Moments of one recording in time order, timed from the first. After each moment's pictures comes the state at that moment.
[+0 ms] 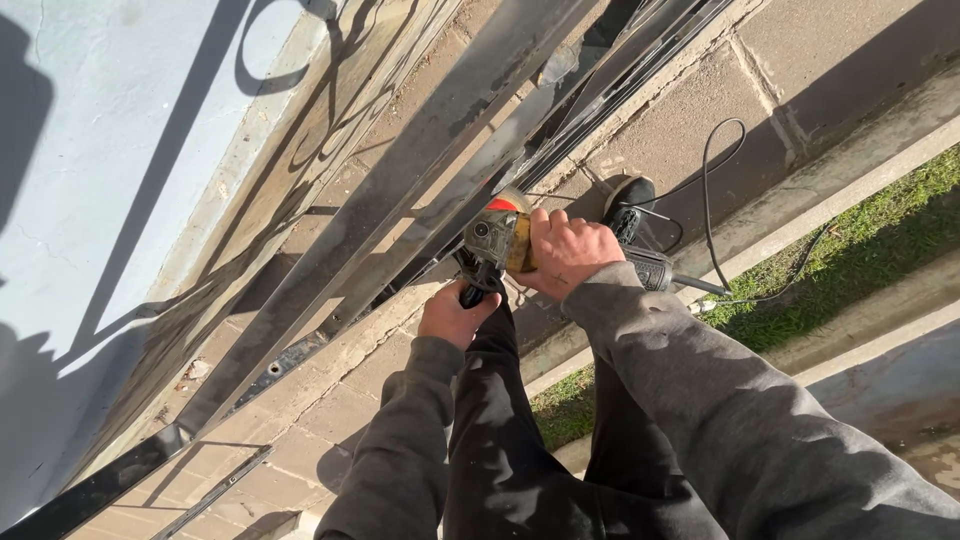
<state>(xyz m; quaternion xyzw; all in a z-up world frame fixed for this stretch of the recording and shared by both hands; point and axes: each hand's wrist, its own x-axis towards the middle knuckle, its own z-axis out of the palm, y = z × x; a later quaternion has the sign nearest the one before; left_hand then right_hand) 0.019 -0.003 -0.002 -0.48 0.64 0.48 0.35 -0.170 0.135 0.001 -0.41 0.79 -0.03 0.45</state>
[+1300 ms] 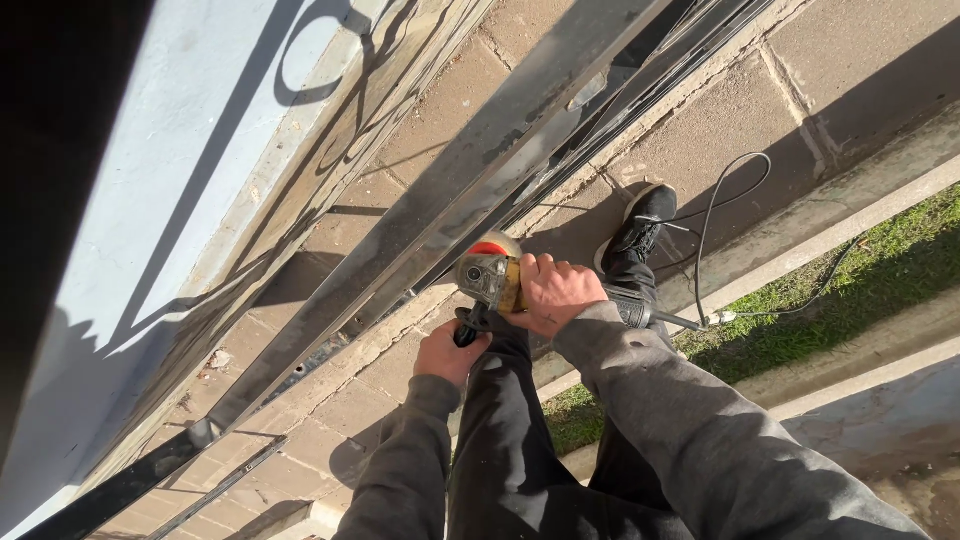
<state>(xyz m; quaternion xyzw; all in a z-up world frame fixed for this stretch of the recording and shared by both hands) 0.061 -0.010 0.007 -0.50 0.65 0.43 0.38 -0.130 0.130 -0.013 -0.40 0.78 -0.07 0.47</state>
